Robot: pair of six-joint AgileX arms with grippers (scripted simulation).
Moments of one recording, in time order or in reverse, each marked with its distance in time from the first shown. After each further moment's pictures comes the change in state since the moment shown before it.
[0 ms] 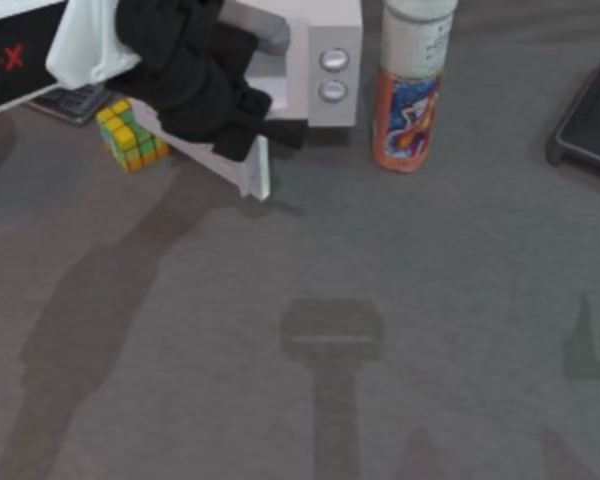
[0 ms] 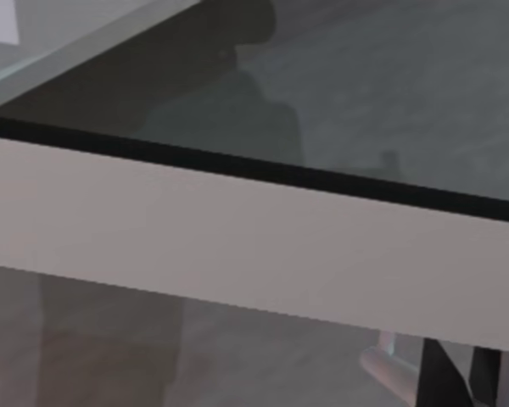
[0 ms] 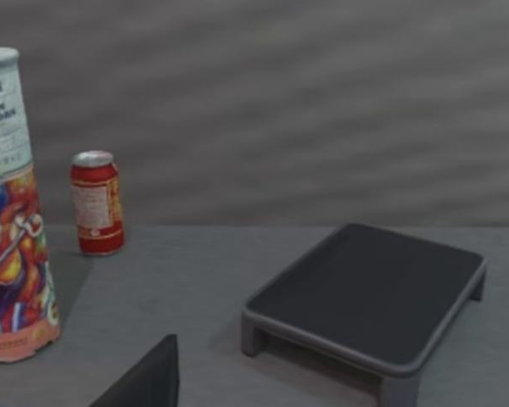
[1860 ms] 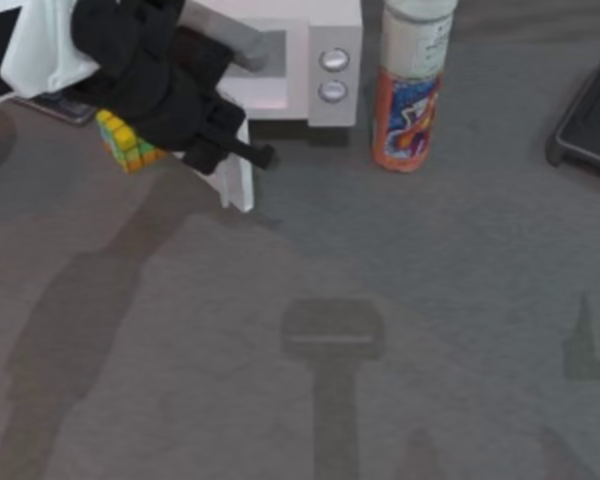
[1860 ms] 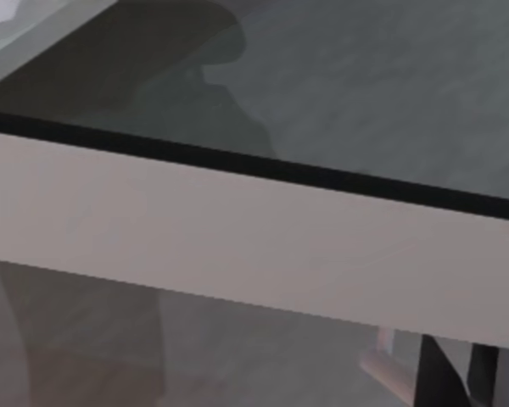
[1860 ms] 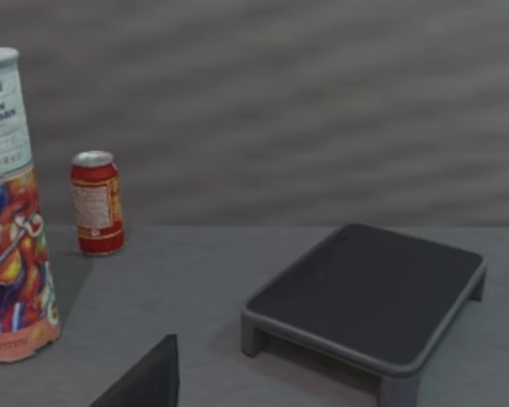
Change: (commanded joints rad) left arm 0.058 -0.068 -0.078 0.005 0.083 0.158; right arm 0.000 0.000 0.000 0.000 0.000 0.000
